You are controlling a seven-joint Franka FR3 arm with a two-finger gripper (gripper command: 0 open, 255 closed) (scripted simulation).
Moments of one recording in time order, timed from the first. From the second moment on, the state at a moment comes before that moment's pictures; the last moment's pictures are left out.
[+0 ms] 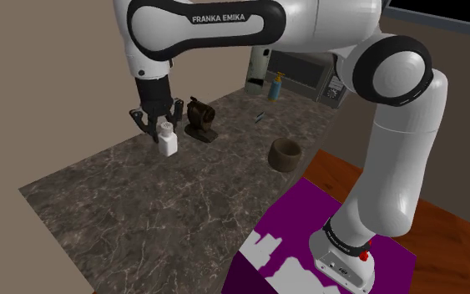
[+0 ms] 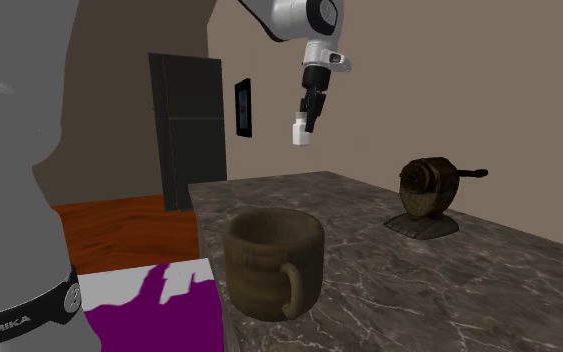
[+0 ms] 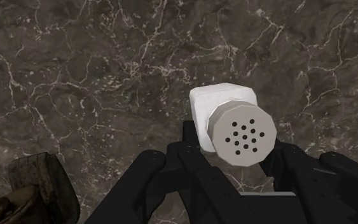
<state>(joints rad) 0.21 0.34 0.40 -1.47 -0.05 1.61 0.65</state>
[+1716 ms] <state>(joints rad) -0.05 -0.32 0.18 -2.18 0.05 1.67 0.15</state>
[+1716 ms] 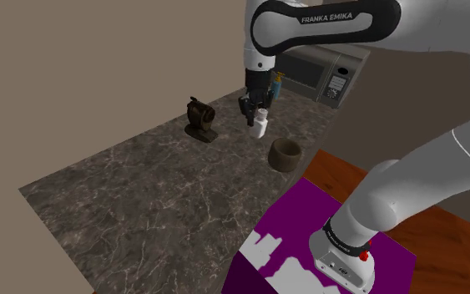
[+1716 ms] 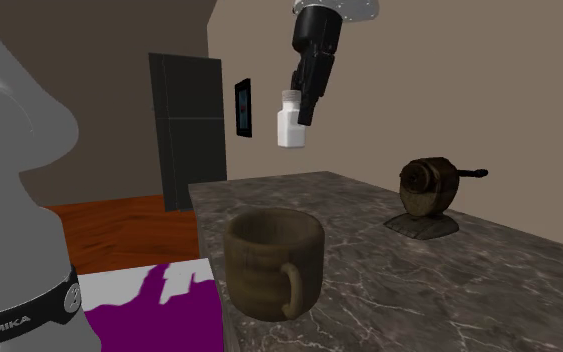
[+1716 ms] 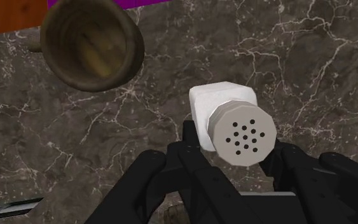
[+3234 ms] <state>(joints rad) -0.18 -0.49 -0.05 -2.46 -0.09 1.79 -0.14</state>
